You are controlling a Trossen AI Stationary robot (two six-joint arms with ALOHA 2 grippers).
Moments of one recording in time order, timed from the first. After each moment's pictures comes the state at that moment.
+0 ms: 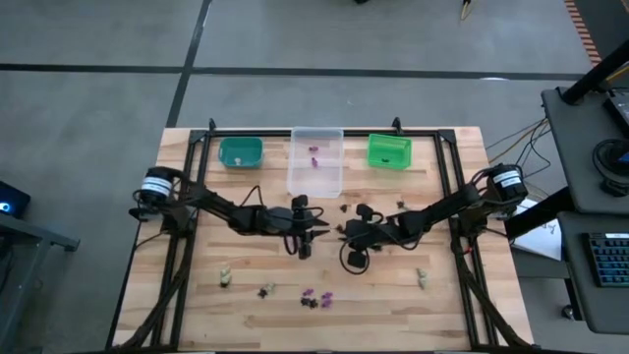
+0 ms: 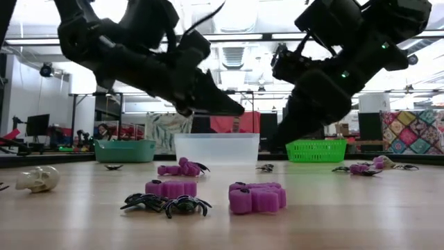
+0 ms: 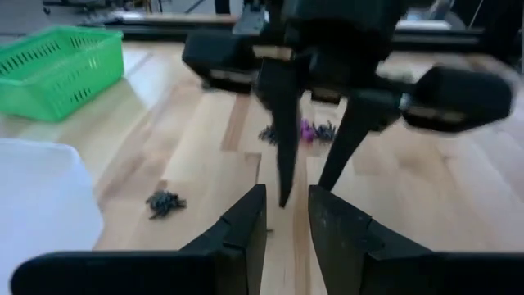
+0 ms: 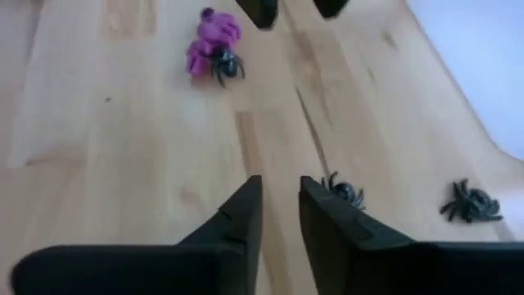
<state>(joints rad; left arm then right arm) -0.12 1.79 0.71 0.75 -0.19 -0.09 0.22 1.68 0.70 0.22 0.31 0.27</state>
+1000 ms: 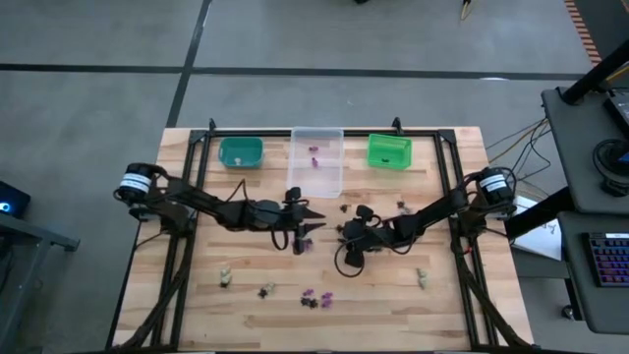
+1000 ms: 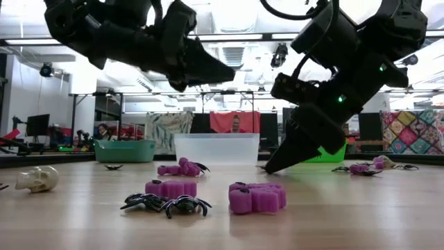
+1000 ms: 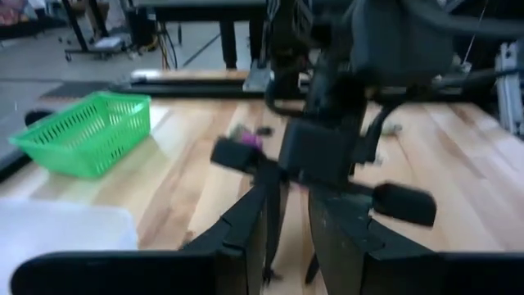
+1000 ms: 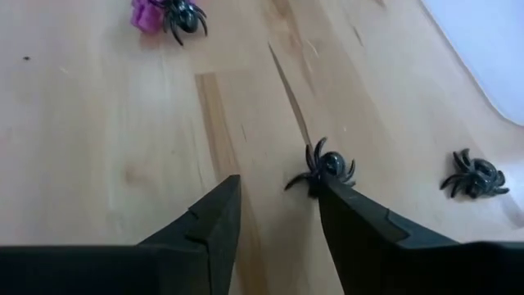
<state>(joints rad) -0.12 1.62 0.67 0.74 -0.21 -0.03 0.22 1.80 0.70 0.29 0.37 0.29</state>
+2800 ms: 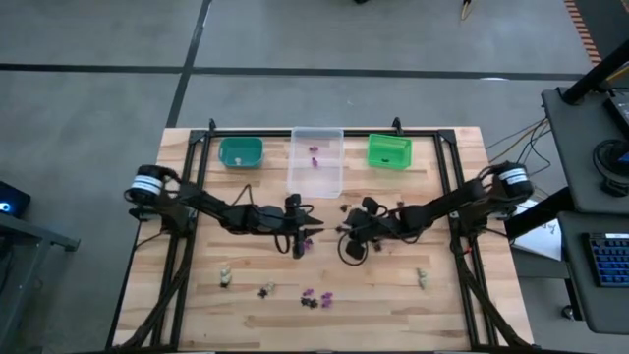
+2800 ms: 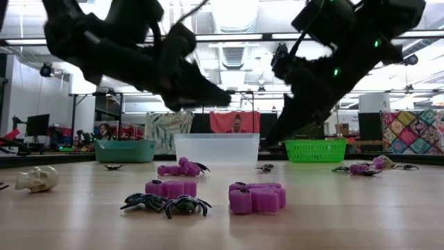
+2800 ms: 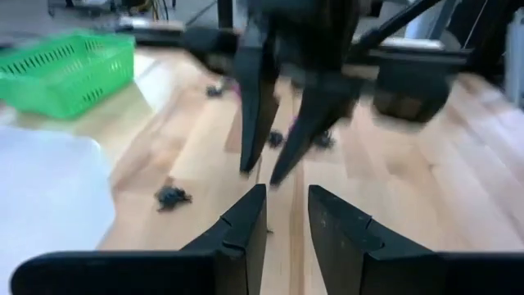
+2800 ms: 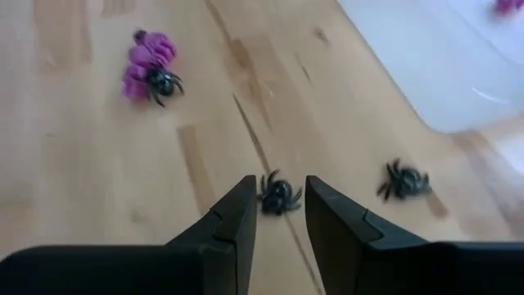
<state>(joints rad) -0.12 1.75 0.65 0.79 -0.20 -0.13 0.17 1.60 0.71 0.11 0.33 0.44</state>
